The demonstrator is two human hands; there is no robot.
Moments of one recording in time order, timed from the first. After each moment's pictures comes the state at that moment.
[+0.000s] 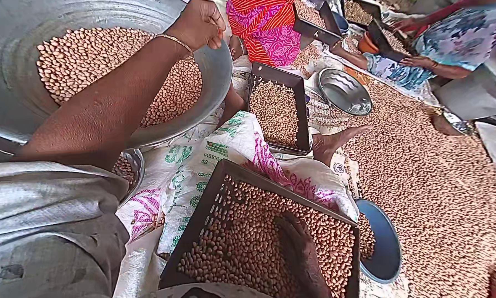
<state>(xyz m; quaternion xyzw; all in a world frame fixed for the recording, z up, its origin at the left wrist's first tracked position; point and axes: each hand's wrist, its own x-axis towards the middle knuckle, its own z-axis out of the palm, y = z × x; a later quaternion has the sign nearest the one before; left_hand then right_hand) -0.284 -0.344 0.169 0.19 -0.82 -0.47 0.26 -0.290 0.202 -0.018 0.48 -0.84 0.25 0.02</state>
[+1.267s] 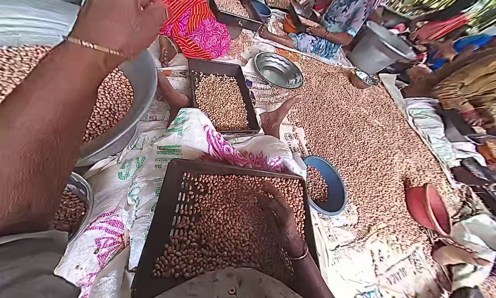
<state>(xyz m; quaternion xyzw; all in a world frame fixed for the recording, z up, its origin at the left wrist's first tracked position) -0.292 -0.263 0.221 0.03 -0.92 -0.15 0.37 -0.290 0.230 0.012 0.45 -0.80 0.39 0.09</state>
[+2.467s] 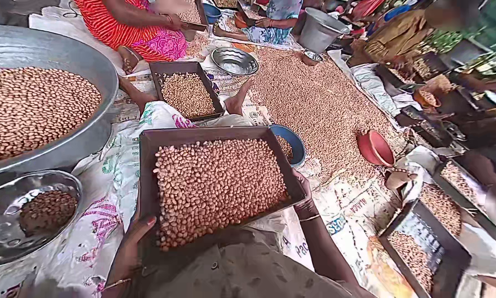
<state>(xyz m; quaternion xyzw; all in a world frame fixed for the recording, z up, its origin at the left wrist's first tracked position) -0.003 0.042 0.049 0.27 -0.50 -0.80 0.21 -0.270 0.397 0.031 0.04 -0.37 0.89 -0.27</state>
